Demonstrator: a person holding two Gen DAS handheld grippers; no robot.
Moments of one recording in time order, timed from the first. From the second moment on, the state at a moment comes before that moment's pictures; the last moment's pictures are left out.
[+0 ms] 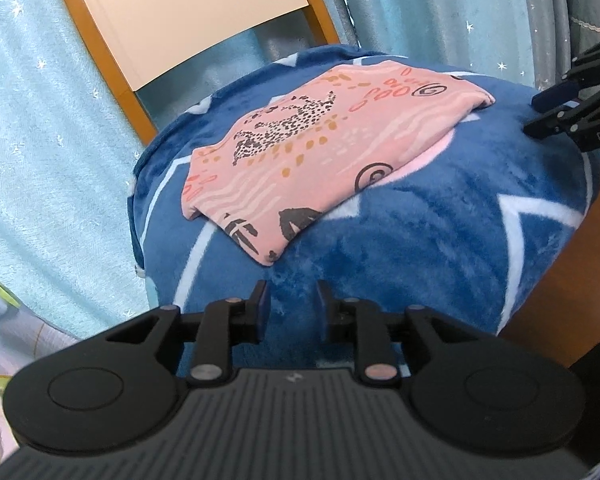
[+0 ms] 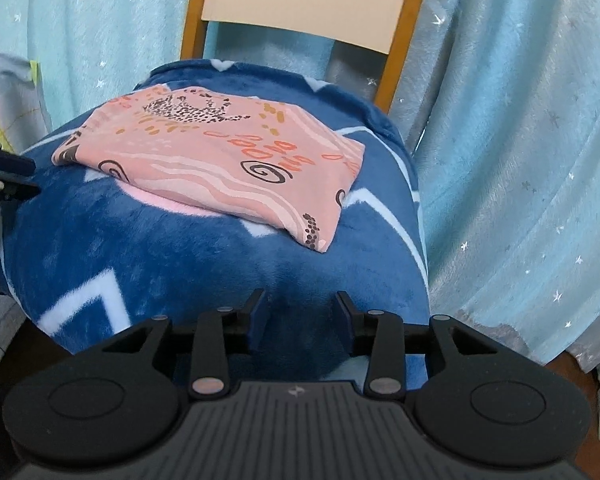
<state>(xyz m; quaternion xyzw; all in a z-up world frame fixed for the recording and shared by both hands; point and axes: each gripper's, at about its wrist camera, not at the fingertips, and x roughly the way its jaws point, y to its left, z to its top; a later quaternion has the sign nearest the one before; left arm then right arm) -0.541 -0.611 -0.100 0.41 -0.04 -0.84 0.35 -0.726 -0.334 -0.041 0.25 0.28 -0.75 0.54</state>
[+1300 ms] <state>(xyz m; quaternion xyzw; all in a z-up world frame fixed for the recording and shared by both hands) -0.572 -0.609 -0.142 0.44 -0.35 -0.78 0.27 -0.711 -0.372 -0.079 -0.03 0.52 -0.65 0.55</state>
